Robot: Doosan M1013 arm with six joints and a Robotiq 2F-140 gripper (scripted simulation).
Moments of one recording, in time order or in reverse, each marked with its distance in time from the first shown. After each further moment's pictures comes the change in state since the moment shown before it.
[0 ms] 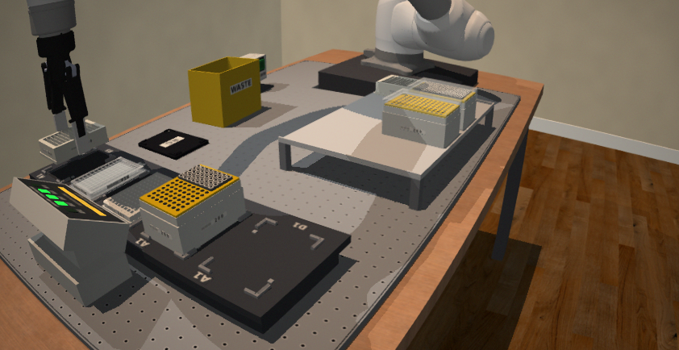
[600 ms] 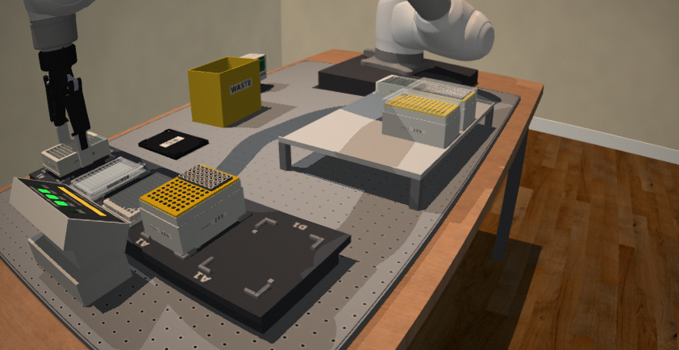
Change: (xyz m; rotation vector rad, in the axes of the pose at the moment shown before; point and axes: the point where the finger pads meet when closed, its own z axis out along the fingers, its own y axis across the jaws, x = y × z) arm 0.000 0.000 0.026 0.000 0.000 0.000
